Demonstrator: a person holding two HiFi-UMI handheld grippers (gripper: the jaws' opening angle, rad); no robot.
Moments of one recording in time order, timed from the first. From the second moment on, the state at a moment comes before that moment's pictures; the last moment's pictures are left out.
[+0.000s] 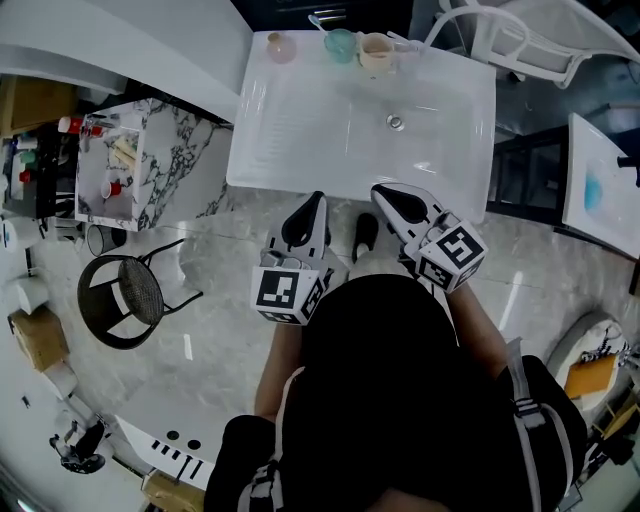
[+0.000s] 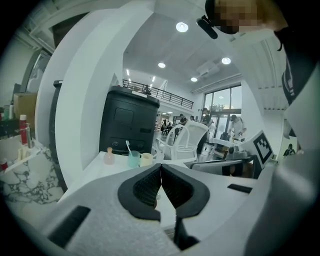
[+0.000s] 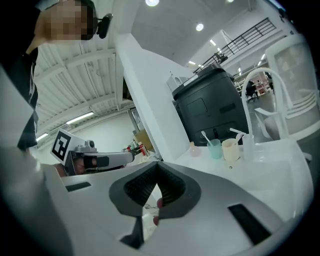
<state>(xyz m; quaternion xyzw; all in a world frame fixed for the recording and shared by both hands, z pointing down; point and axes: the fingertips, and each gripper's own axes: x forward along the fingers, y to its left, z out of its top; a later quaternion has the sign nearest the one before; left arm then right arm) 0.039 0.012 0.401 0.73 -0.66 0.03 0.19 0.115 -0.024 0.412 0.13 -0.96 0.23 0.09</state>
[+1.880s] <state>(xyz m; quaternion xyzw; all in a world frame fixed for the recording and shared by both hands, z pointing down) -0.162 -0.107 0.420 0.80 -0.56 0.02 0.19 -0.112 -0.160 0.432 0.28 -0.94 0.14 0.14</state>
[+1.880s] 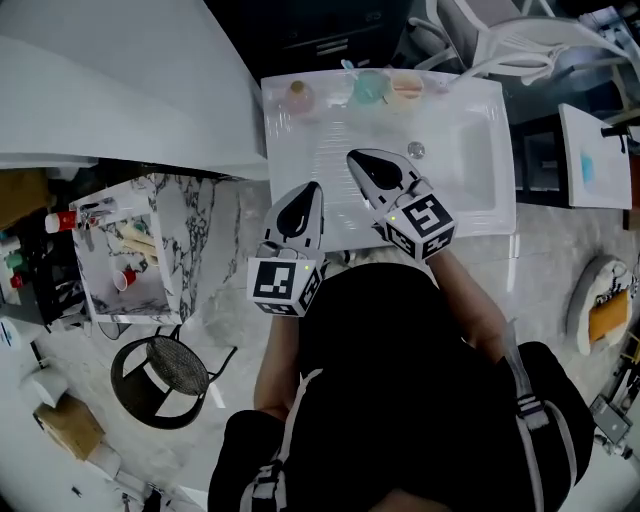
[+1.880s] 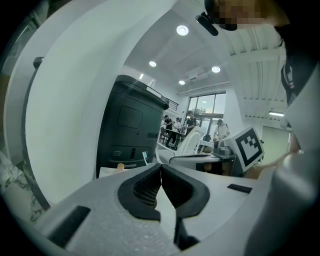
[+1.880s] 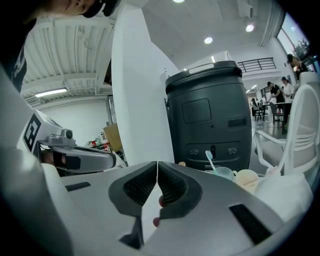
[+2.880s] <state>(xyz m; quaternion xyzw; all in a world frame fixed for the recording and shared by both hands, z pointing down) -0.202 -0.139 0.451 0.81 -0.55 0.03 0.21 -0.181 -0.235 0.510 0.32 -0.92 0.15 0.19</state>
